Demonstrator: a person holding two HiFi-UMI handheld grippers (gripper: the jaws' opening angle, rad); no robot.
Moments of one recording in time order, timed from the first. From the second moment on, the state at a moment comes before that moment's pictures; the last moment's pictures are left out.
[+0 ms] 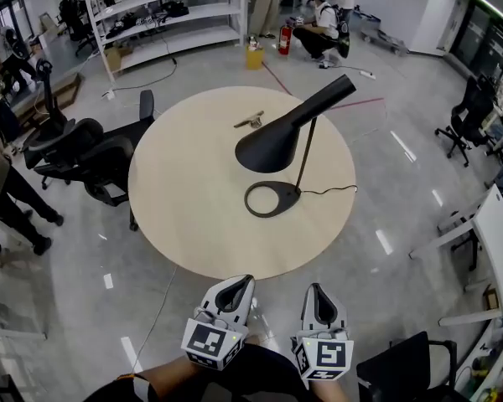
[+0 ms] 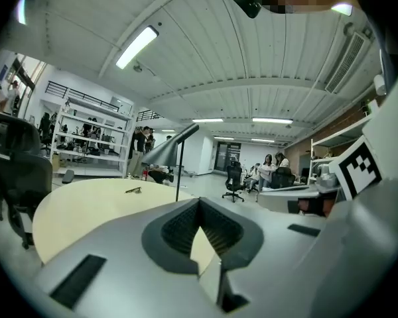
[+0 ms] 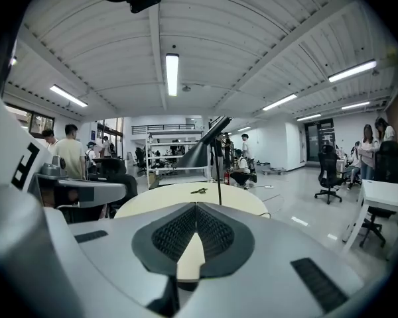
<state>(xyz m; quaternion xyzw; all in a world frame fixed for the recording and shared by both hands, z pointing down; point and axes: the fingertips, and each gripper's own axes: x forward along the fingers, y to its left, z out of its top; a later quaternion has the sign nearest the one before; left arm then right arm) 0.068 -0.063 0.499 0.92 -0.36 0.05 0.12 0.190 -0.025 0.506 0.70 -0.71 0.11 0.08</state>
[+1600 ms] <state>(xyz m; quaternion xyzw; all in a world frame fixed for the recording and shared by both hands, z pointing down) 0.097 -0.369 0.502 0.91 -0.32 -0.05 0.26 0.277 -0.419 0.235 0.65 -0.74 -0.14 0.08</state>
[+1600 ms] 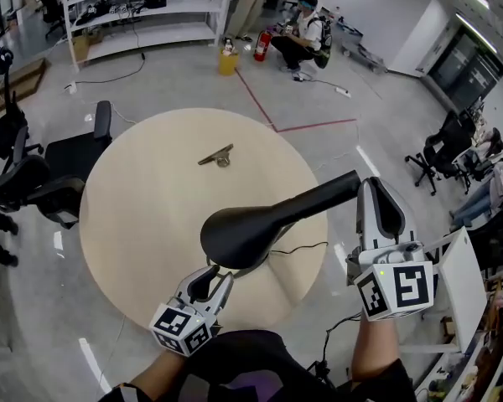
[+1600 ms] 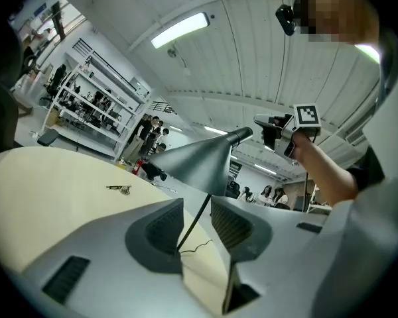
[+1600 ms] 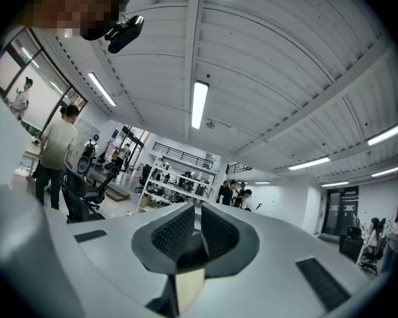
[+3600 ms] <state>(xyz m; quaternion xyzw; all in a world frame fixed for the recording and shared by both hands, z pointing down) 0.066 -0.409 0.390 0.90 -0.37 -0.16 0.18 0.329 -0.491 0.281 0.60 -0.79 -0.07 0.12</state>
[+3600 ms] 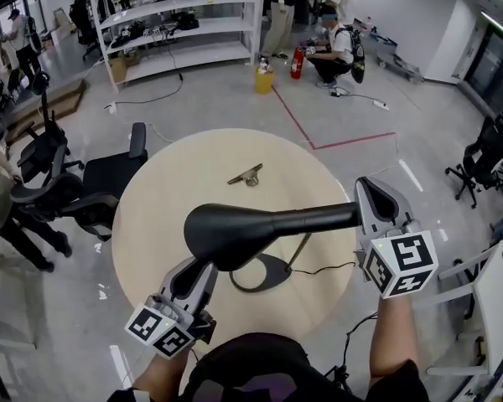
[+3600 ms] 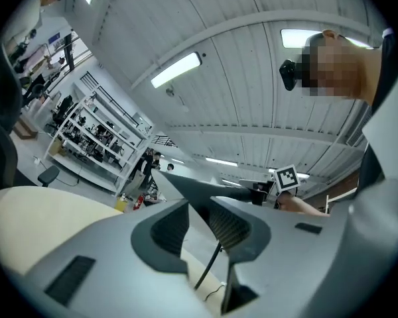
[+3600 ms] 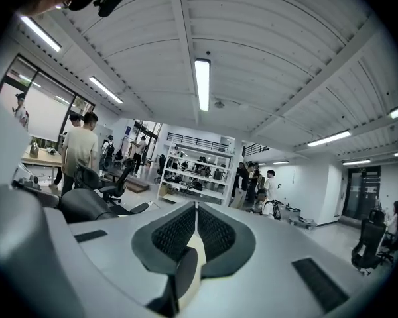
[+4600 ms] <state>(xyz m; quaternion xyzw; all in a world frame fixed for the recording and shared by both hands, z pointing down) 0.089 -0.402 0.240 0.91 -0.35 -0.22 0.04 0.351 -0.473 0.339 0.59 -0.80 0.05 0.06</state>
